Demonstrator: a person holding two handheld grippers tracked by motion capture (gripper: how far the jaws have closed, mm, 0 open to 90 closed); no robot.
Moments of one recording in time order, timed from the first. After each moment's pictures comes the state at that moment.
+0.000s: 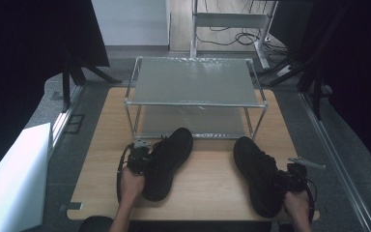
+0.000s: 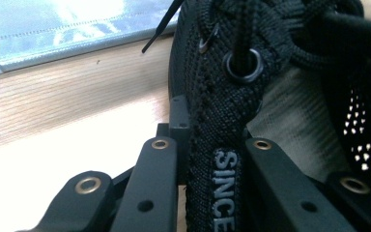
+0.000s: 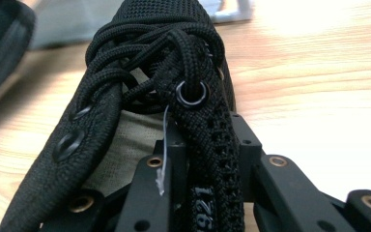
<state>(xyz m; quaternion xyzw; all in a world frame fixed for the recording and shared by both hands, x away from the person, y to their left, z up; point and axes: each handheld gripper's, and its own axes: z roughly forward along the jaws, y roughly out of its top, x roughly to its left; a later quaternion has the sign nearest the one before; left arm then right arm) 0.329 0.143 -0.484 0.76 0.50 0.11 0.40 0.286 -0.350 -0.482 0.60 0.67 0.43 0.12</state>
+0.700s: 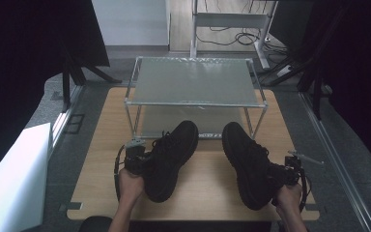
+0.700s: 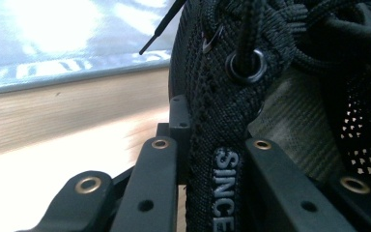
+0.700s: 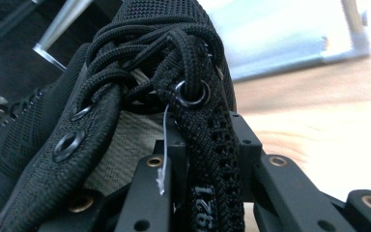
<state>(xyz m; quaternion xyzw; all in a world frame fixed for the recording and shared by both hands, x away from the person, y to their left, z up) 0.309 0.142 -0.451 0.71 0.49 0.07 0.49 0.295 -0.325 -0.460 0.57 0.60 0.56 0.01</state>
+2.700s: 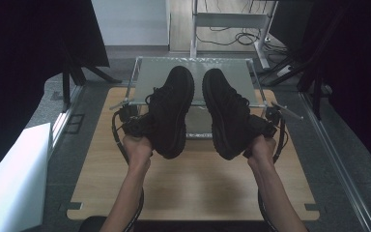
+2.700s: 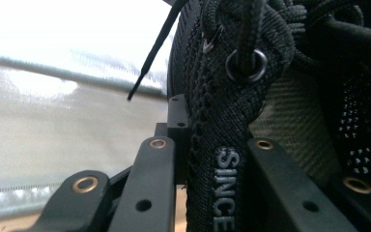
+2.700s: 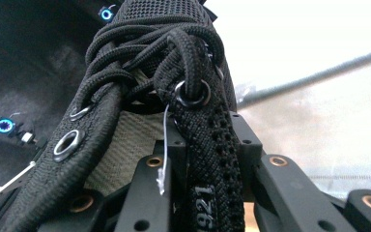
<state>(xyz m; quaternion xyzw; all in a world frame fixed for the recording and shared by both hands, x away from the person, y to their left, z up) 0.367 0.138 -0.355 0.56 0.57 0.06 0.60 0.381 -0.244 -0.360 0.57 0.51 0.64 -0.05</state>
